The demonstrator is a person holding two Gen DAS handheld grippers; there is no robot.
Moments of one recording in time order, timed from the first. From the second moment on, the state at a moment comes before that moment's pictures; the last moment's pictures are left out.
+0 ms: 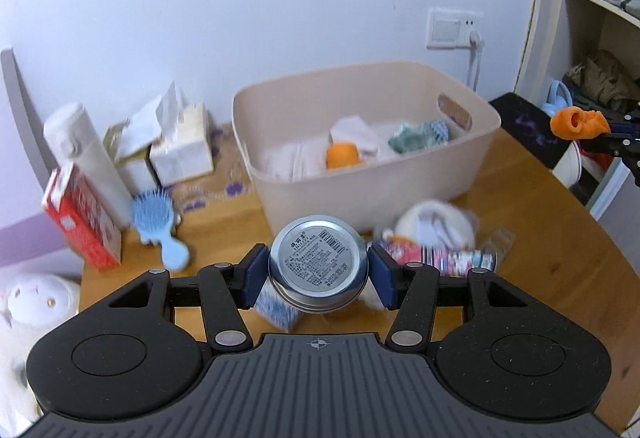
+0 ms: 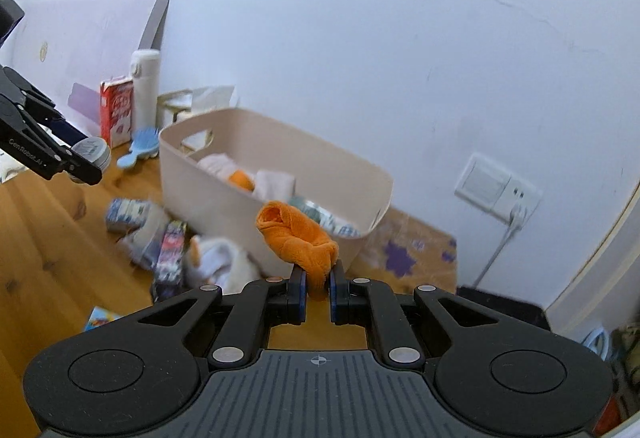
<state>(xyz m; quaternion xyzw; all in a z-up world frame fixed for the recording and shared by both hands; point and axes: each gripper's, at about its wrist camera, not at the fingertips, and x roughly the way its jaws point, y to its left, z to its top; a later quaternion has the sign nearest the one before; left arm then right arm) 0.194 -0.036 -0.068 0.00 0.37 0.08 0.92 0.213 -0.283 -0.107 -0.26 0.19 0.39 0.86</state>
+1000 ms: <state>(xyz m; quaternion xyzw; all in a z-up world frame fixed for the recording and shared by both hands) 0.319 -0.038 -0.054 0.03 0.36 0.09 0.93 0.299 -0.223 -0.084 -0.27 0.15 0.41 0.86</state>
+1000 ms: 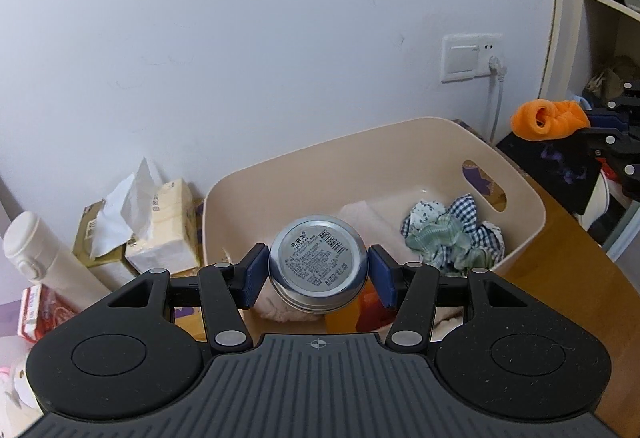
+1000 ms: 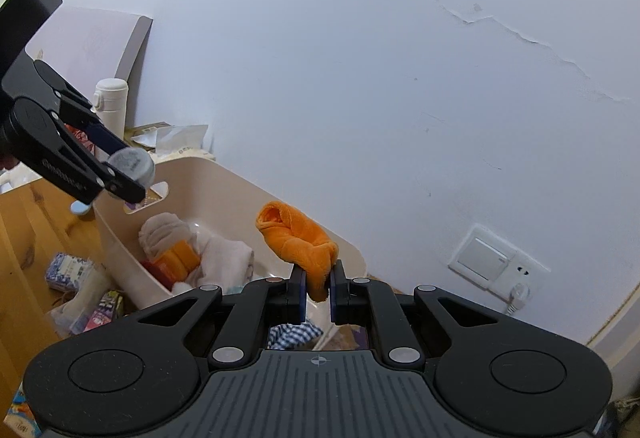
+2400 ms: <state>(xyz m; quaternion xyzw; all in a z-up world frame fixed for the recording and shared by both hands) 0.355 -0.031 -0.091 -0.01 0.44 0.14 0.89 0.324 -0.177 -0.135 -0.28 0.26 0.42 0.82</state>
